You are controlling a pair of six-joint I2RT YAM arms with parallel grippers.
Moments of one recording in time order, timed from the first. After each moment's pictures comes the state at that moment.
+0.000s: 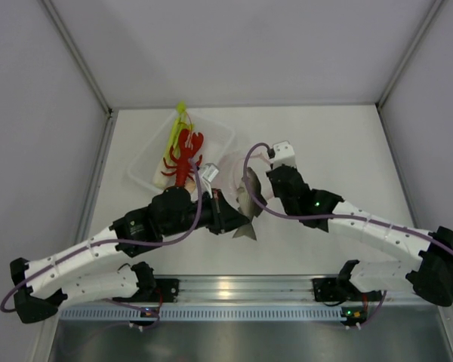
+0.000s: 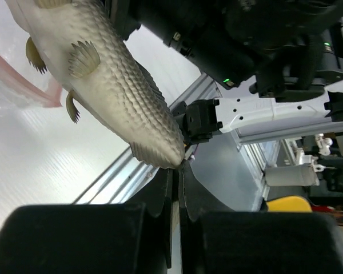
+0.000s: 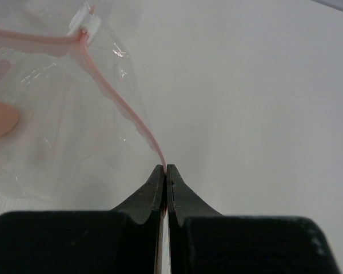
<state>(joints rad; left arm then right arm) -1.10 0.89 0.91 -0.29 0.07 -0.91 0.91 1.19 0.89 -0.23 0.71 0.18</state>
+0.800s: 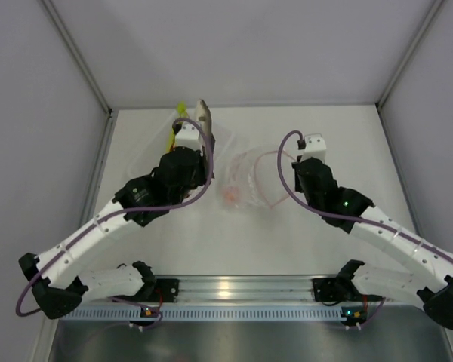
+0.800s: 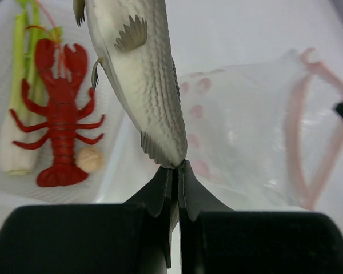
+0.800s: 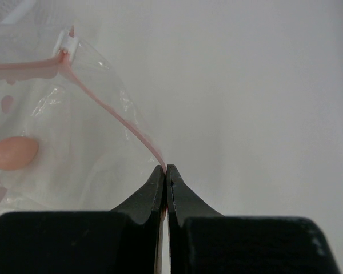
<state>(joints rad) -0.96 1.07 1.26 -0.58 -0.53 -0.44 0.77 1.03 0.91 -0.39 0.67 0.23</state>
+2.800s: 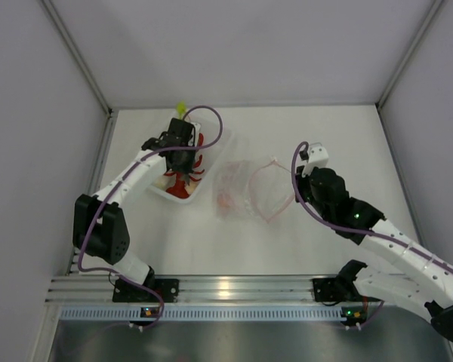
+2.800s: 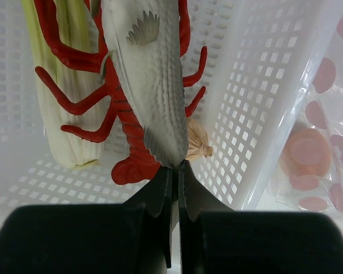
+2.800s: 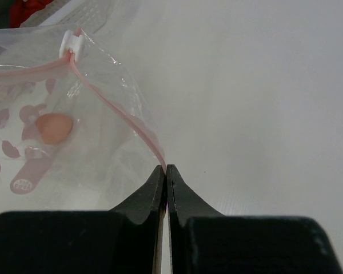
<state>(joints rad) -0.37 1.60 1.32 -0.70 -0.12 -0.09 0.74 0.88 0.79 -0.36 0.40 0.22</state>
